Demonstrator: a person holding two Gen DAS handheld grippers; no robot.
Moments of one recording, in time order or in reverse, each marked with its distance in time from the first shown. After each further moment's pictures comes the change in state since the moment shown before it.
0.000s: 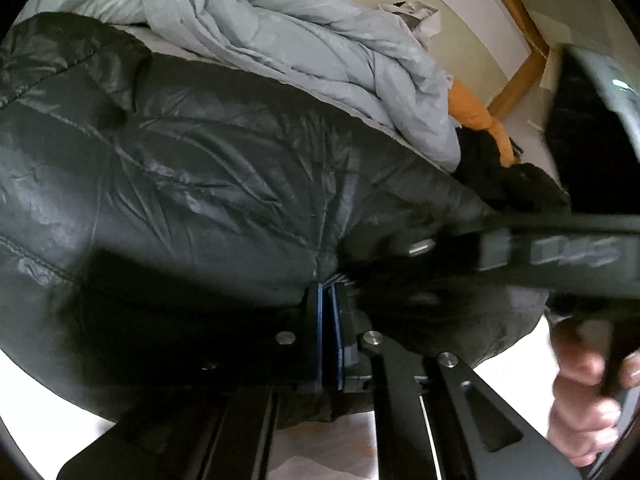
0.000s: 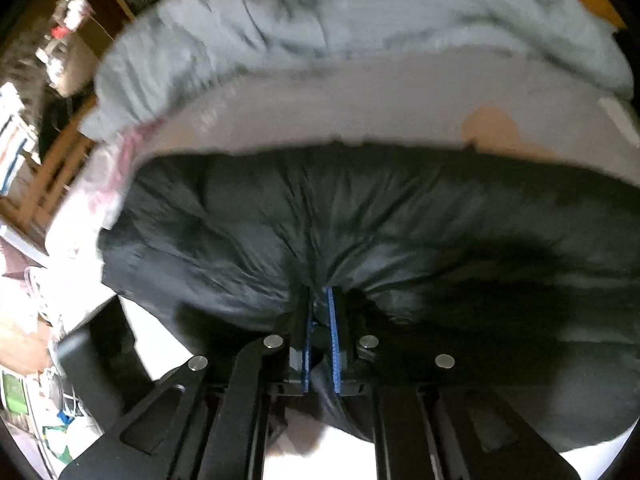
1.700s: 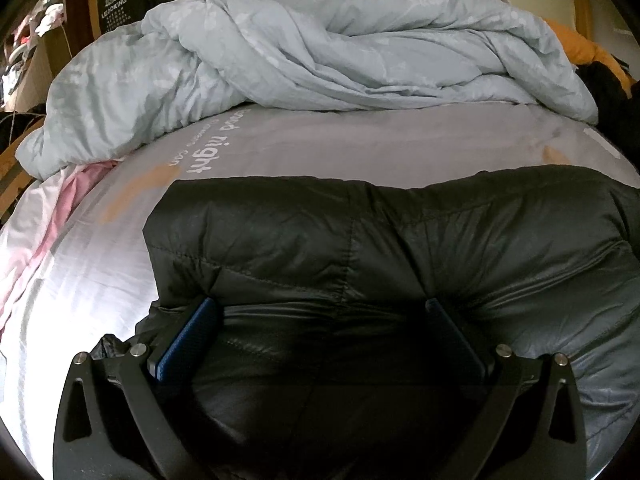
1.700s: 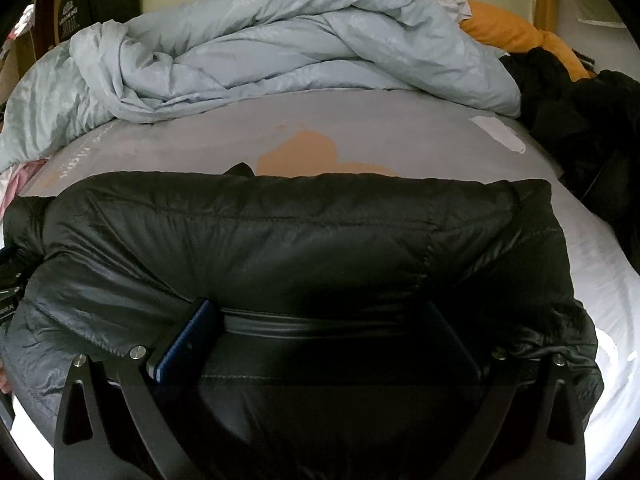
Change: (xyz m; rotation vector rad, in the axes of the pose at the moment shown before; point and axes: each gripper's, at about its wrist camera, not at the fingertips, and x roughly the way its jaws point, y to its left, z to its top) left arm -0.003 0.072 0.080 0.314 -0.053 0.642; right arm -0.005 -0.112 -0.014 0.046 -0.325 -0.393
